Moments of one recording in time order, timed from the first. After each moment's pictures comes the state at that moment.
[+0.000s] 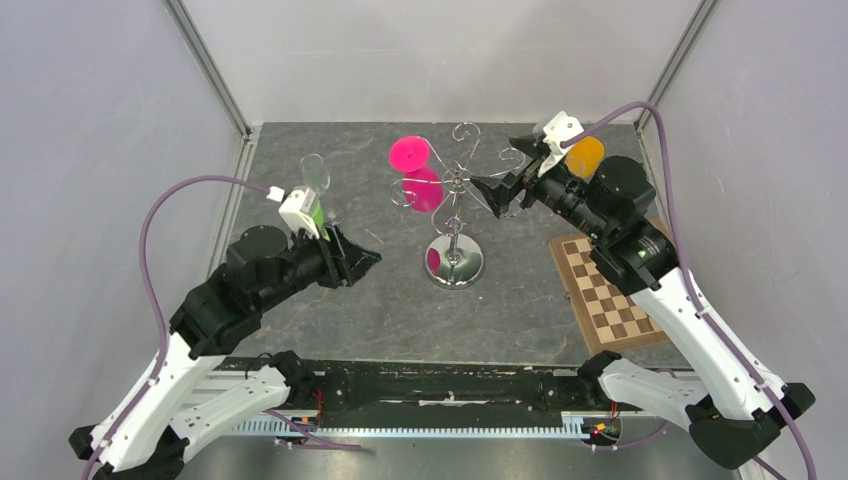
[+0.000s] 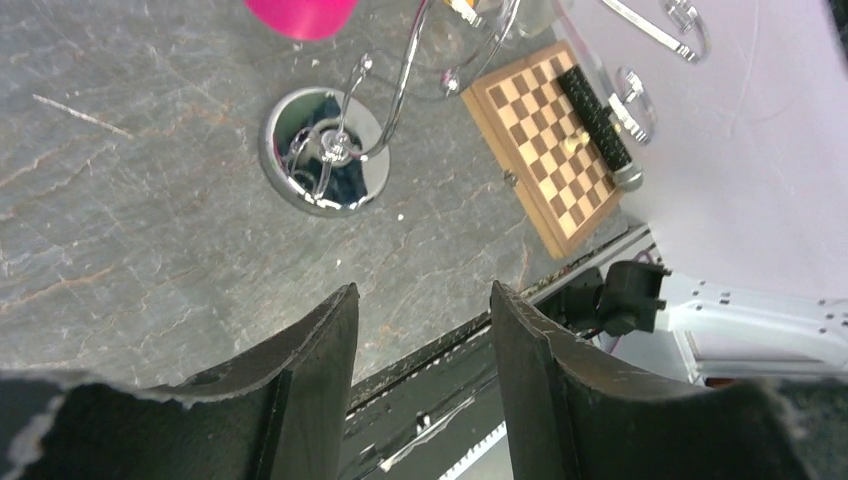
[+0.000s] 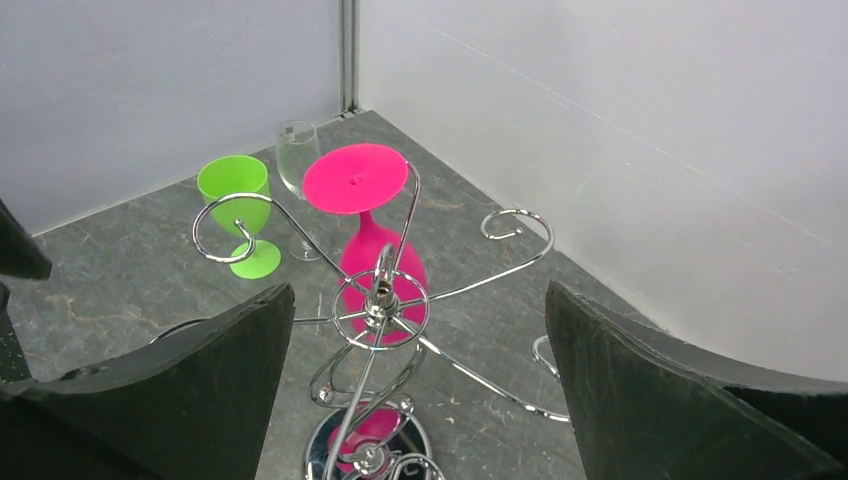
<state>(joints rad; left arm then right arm) -0.73 0.68 1.07 -0.75 0.00 -0.64 0.57 1.03 1.24 -0.15 -0.21 -0.13</state>
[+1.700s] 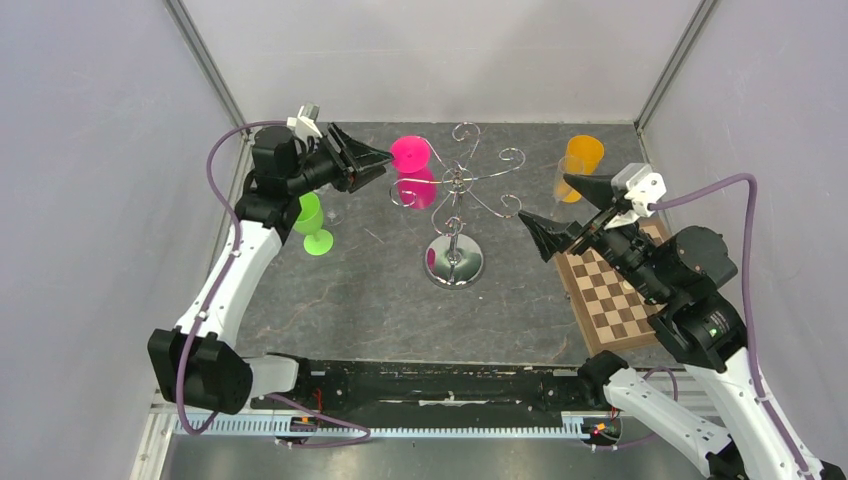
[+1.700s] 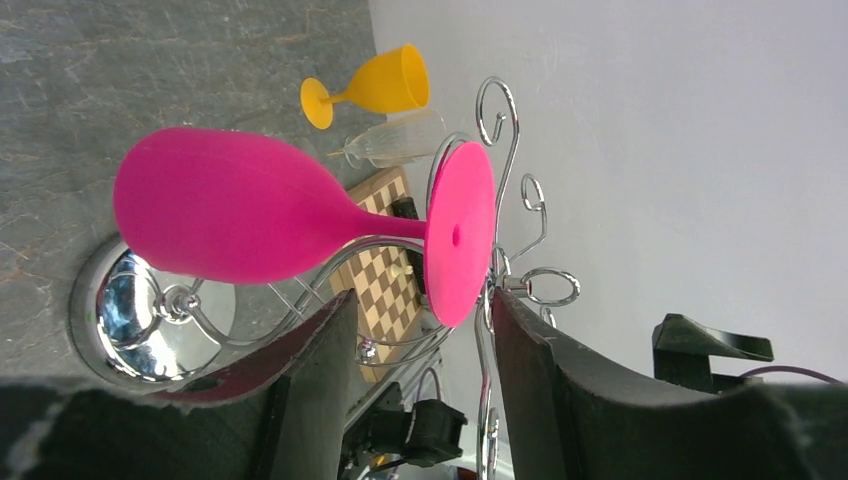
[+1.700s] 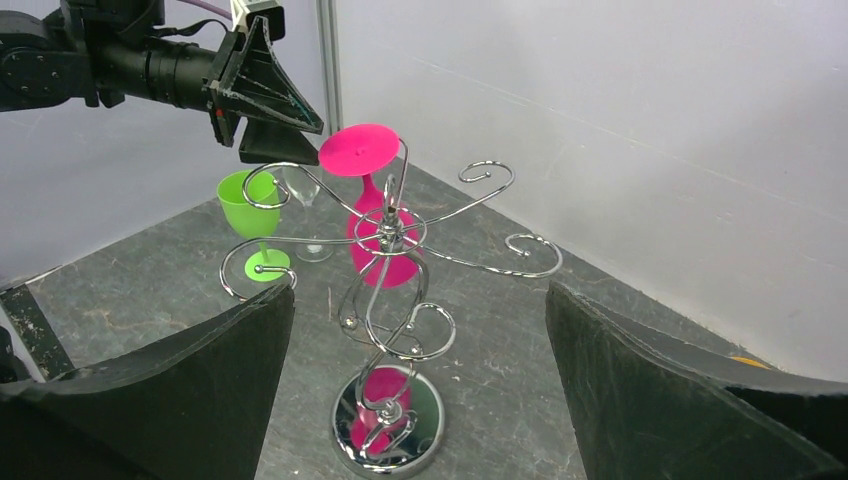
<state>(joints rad) -0.18 1.27 1.19 -0.14 0.67 -1.03 0.57 0.67 1.13 -0.32 -0.12 -0.06</state>
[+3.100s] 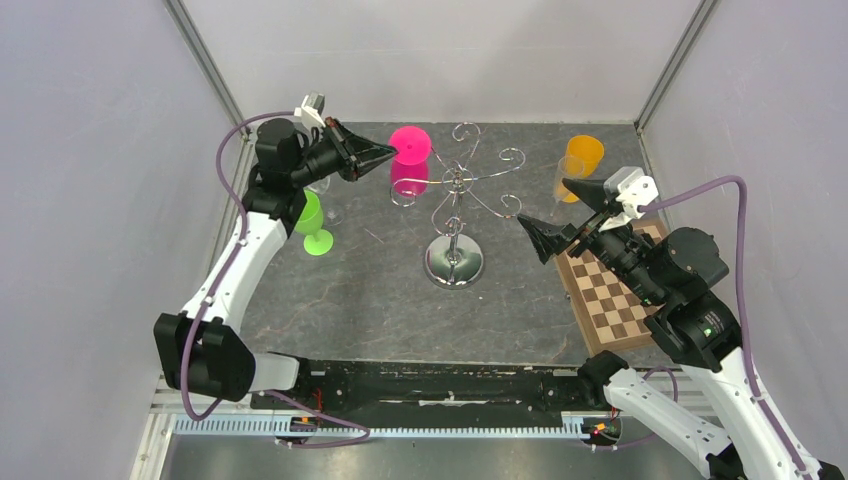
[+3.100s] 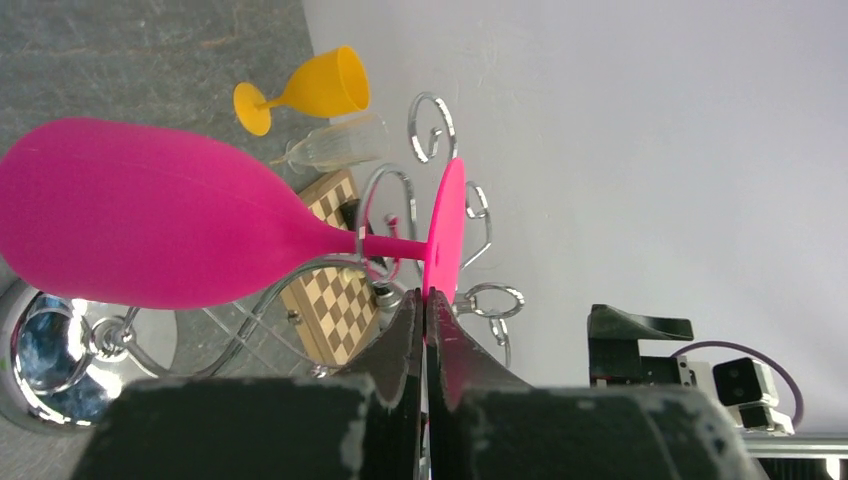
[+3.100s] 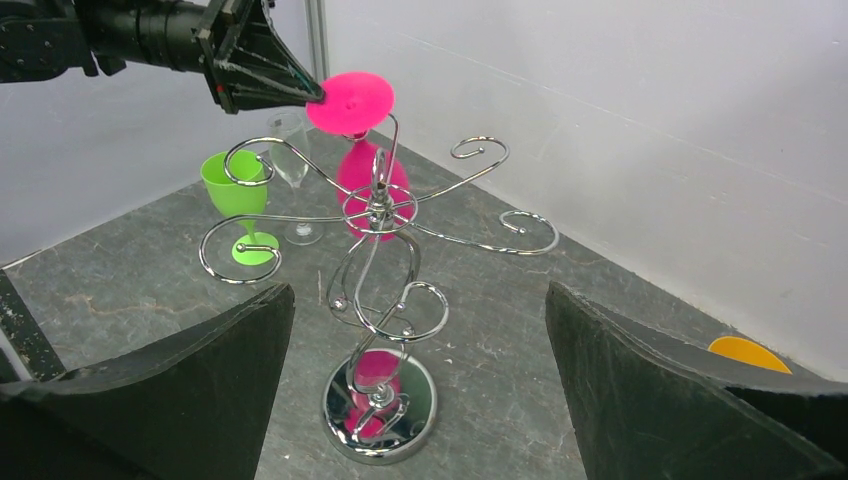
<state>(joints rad) -0.19 1.33 1.19 0.03 0.74 -1.14 0.57 0.66 1.10 -0.32 -0.11 -0.07</state>
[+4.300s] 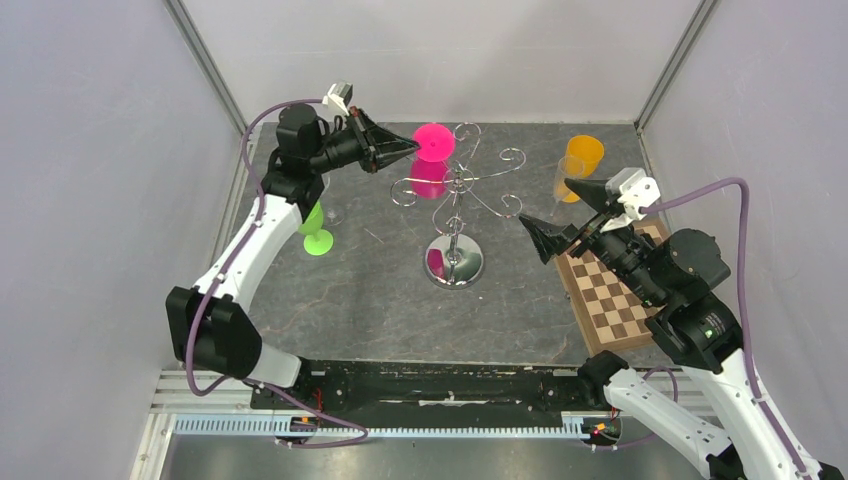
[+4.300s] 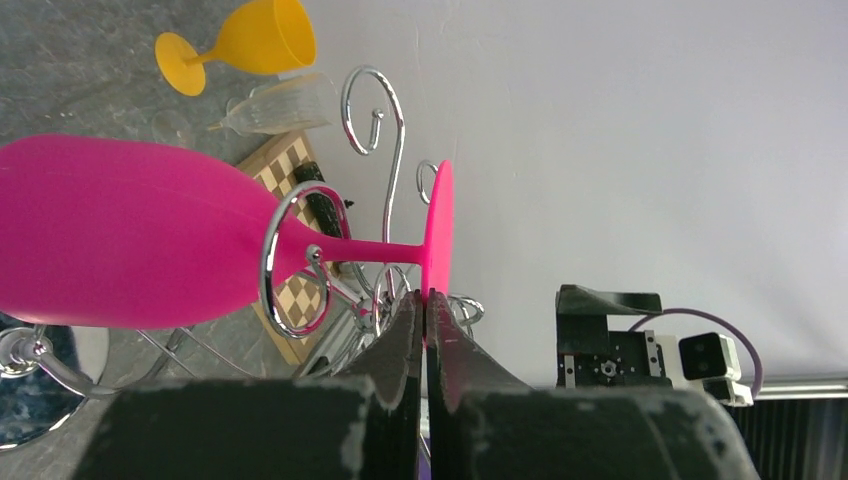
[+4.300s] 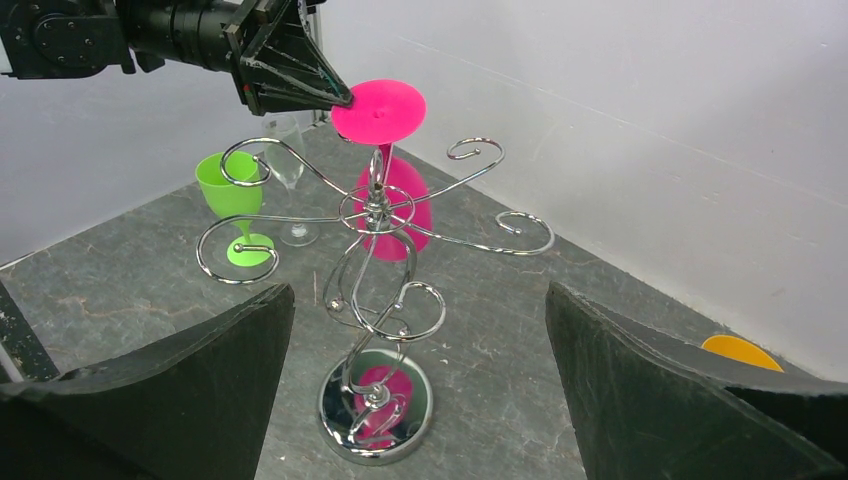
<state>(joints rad) -0.27 1.45 1.32 0.06 0.79 -1.20 0.57 0.65 1.10 -0.32 -0.10 -0.08</state>
